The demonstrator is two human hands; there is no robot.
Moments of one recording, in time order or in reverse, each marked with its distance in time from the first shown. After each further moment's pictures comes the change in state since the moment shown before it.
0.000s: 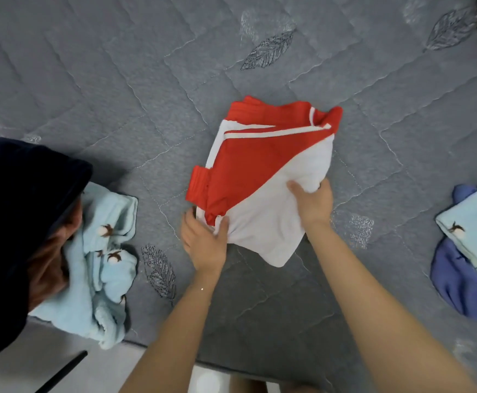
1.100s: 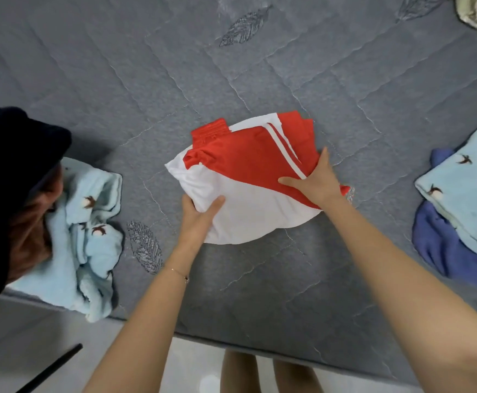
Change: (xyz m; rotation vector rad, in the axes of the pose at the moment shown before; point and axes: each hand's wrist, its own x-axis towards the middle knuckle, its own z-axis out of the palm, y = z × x) left_hand -0.020 -0.009 -0.009 -0.585 -0.334 -0.093; right_hand 0.012 0.023 -0.070 -0.609 -0.208 -0.158
